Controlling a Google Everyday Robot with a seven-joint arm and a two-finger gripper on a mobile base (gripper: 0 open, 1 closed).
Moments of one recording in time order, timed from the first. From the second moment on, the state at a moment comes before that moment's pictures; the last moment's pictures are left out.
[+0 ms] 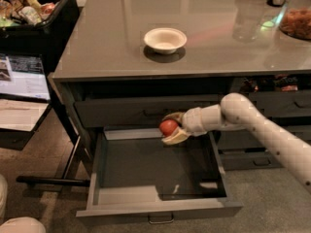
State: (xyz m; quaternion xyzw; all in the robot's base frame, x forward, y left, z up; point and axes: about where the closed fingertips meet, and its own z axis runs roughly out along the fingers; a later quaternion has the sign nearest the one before) arm 0.622 -0.057 0.607 -0.61 0.61 0.28 0.42
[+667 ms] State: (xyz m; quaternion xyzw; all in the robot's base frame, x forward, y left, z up) arm 0.631 -0.092 0.670 -0.62 0.63 0.23 0.41
